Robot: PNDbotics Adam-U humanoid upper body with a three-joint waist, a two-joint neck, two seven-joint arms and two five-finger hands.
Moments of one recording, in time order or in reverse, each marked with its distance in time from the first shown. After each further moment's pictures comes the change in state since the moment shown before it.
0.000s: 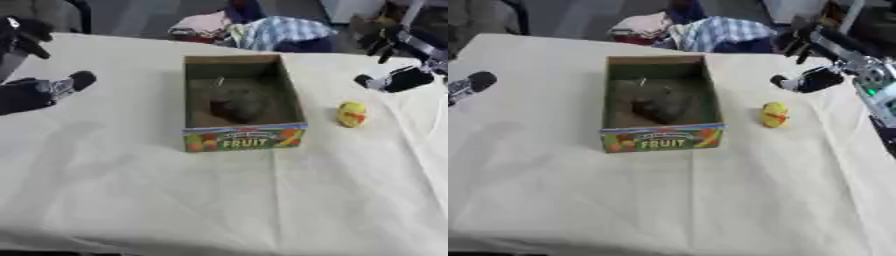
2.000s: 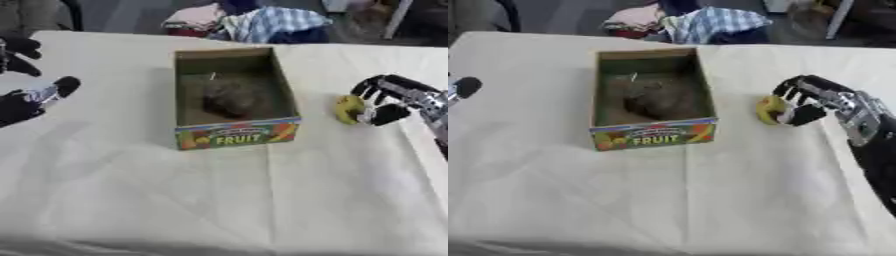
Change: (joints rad) left arm 0.026 -0.040 0.021 0.049 0.066 -0.011 0.018; right arm -0.013 0.082 -0.080 0.284 0.290 -0.012 0.065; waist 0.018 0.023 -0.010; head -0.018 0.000
